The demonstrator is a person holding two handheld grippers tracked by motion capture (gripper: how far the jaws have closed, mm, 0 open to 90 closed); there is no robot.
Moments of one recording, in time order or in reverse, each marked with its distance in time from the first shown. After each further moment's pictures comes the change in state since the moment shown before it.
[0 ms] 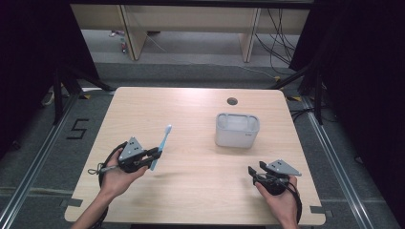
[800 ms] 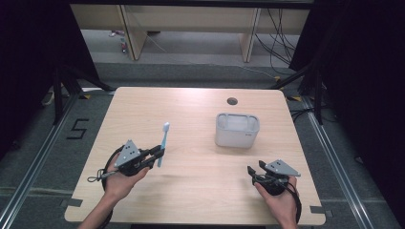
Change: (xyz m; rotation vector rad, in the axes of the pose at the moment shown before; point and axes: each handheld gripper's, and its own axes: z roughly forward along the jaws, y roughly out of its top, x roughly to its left) left arm -0.007 -0.009 0.001 -0.198 -0.029 -0.023; right arm 0.001 0.002 0.000 -0.023 -0.014 -0.060
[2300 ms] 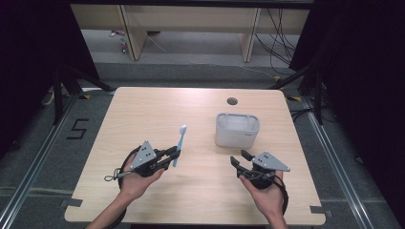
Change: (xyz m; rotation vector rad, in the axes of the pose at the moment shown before) left arm -0.027 0.004 0.034 -0.056 -0.092 0.037; right arm 0.041 0.043 0.005 -0.190 0.143 -0.039
